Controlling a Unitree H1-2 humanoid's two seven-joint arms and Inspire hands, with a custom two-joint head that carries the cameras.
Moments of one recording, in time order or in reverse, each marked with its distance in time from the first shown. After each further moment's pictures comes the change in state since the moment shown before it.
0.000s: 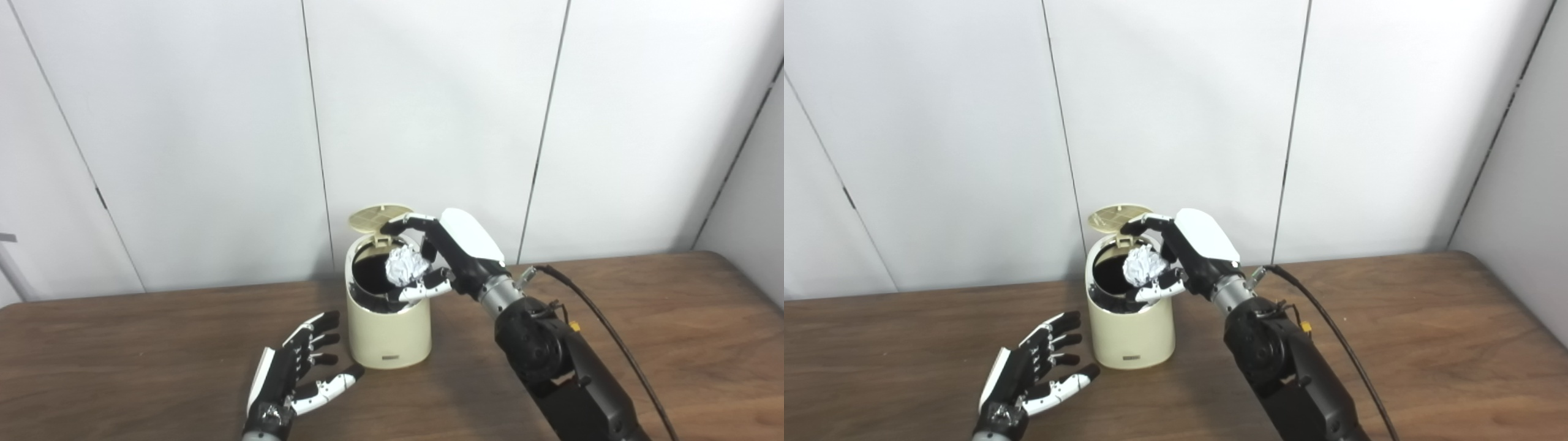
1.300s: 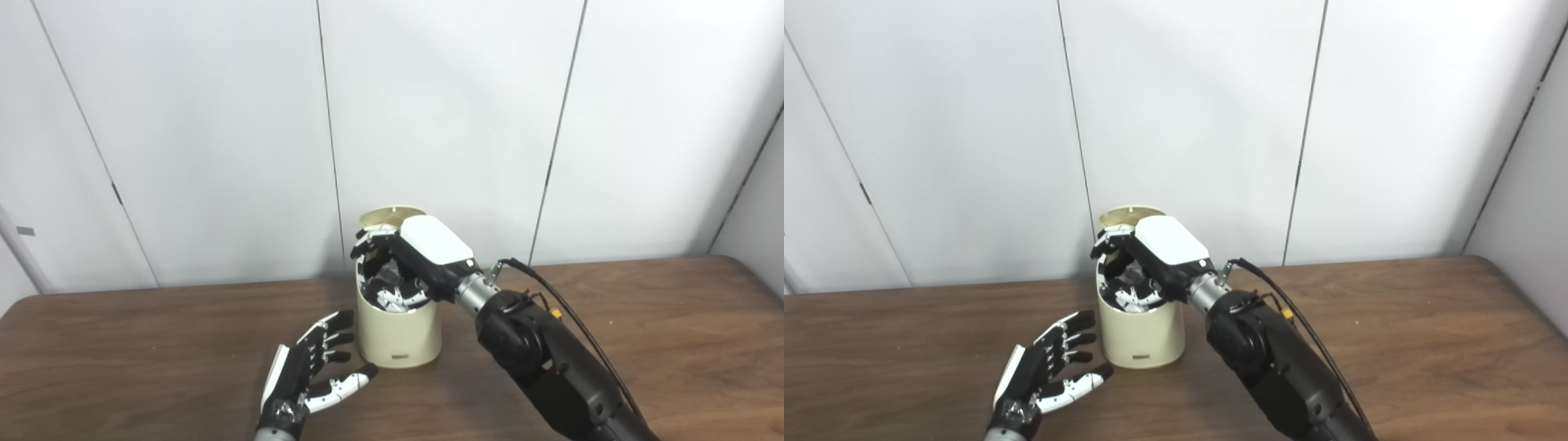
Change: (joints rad) left arm -0.001 -0.008 -0.009 0.000 0.000 0.002 -0.002; right arm -0.074 0.002 0.094 0.097 -0.085 -0.128 0.019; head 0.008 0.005
